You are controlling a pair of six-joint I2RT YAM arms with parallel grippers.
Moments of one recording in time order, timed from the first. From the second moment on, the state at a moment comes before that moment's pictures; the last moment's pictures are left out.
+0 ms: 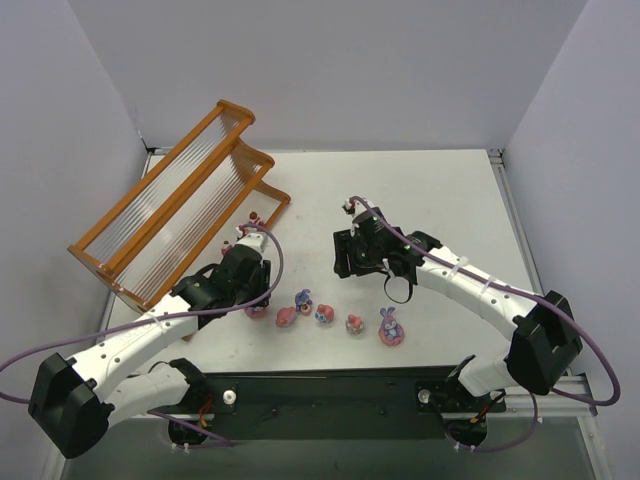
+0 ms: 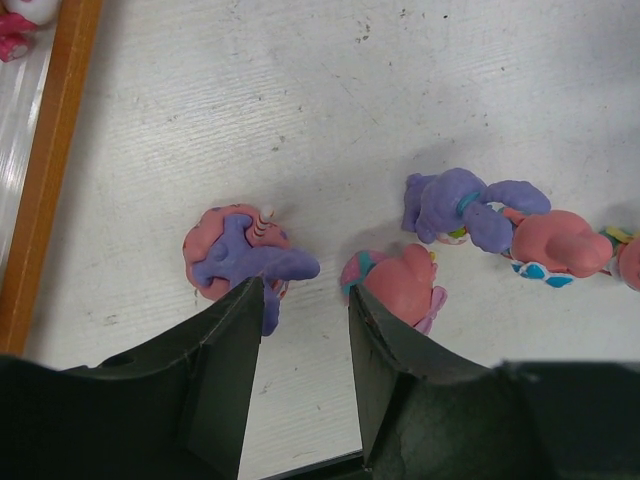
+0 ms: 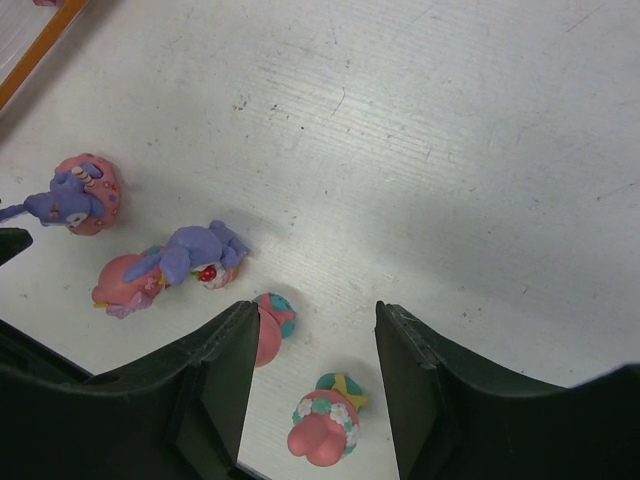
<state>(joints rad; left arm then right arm) -0.69 1.03 0.72 -0.55 -0.21 -0.49 0.73 1.41 1.05 -0.48 0.04 0.39</state>
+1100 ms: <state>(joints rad) -0.69 1.08 0.72 -0.61 -0.28 -0.50 0.72 1.41 1.04 -0.49 0.04 0.39</state>
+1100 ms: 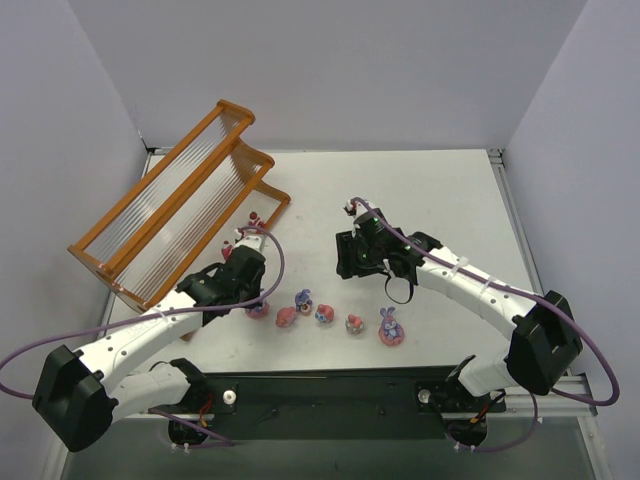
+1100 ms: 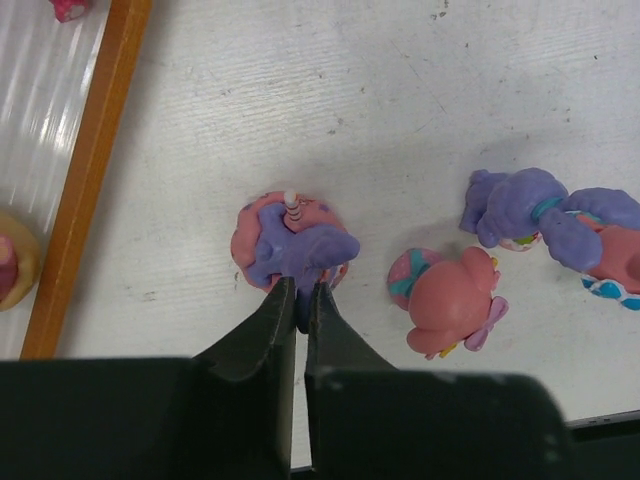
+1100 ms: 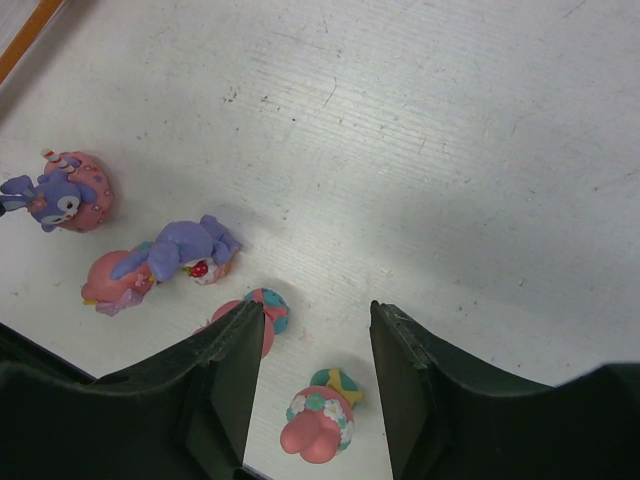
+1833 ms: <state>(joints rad) -0.69 0.98 1.25 -1.03 -0.39 -0.38 0.71 1.42 1.06 -0.49 0.03 0.39</state>
